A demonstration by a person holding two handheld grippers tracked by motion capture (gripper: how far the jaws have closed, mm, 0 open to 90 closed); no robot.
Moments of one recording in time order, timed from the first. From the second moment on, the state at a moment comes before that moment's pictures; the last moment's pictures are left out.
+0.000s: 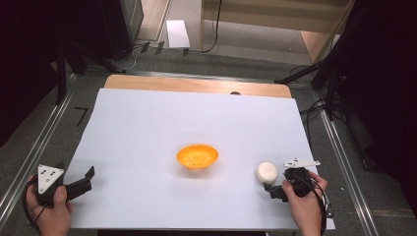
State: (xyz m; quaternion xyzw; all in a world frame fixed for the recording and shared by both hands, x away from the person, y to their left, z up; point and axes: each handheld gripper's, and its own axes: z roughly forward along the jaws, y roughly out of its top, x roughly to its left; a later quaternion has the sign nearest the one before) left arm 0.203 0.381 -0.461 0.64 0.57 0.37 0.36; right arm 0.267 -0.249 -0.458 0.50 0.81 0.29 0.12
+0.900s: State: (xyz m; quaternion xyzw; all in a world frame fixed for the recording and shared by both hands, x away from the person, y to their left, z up) left arm 0.202 0.380 -0.461 0.64 0.57 0.38 0.36; right arm 0.283 -0.226 -0.467 0.52 0.79 0.30 0.12
